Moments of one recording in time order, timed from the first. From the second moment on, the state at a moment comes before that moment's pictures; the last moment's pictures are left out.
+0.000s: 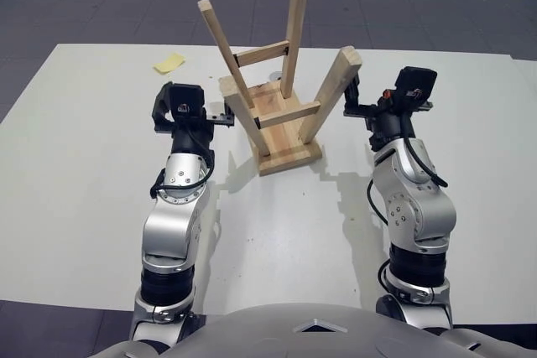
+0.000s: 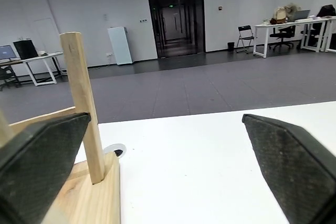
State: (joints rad) left arm -0.13 0.07 -0.11 -0.52 0.06 0.67 0.15; right arm -0.24 -0.04 -0.01 -0.44 0.24 0.55 -0.13
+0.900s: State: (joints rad) left arm -0.22 0.06 -0.02 -0.37 0.11 0.62 0.13; right arm -0.26 -0.02 0.00 -0.36 0.23 0.52 -0.02
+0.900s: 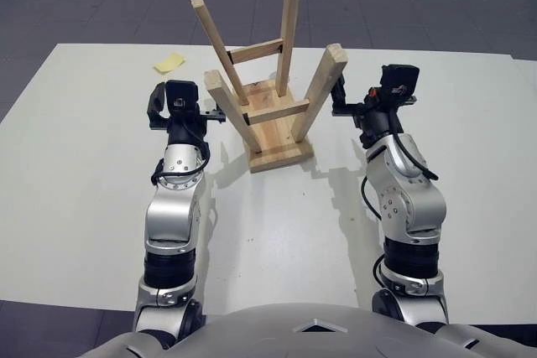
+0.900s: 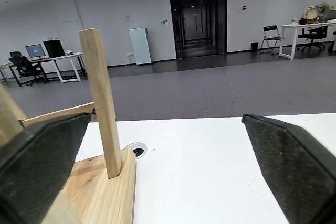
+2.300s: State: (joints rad) left arm -0.21 -0.05 0.40 -0.40 0.04 0.58 0.36; right arm -0.28 -0.12 0.15 -0.44 0.31 0.51 0.30
